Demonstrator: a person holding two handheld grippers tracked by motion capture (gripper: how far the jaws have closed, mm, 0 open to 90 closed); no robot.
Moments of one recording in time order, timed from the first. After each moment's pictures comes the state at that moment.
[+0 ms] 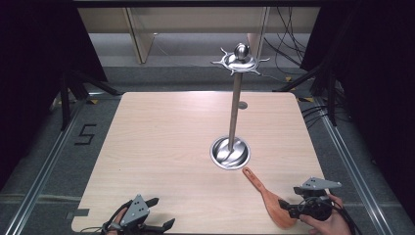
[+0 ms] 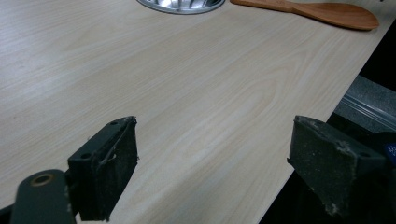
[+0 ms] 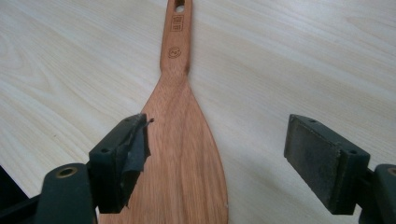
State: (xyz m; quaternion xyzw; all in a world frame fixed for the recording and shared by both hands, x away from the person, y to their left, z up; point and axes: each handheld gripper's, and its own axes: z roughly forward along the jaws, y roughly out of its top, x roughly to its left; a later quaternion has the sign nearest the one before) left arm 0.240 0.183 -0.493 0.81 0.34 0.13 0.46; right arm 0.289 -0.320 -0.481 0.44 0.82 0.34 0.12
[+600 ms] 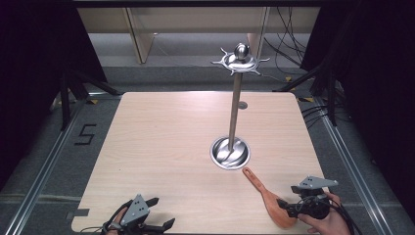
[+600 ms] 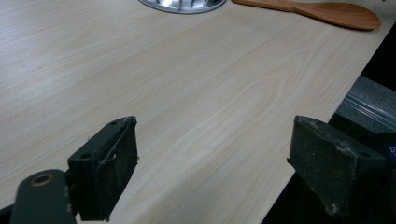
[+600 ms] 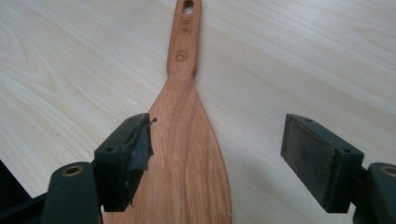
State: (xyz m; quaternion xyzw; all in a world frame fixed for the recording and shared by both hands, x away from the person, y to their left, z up) left arm 0.240 0.181 -0.493 0.81 0.34 0.13 0.46; right arm 0.288 -0.310 -0.475 0.45 0.82 0.33 0.11
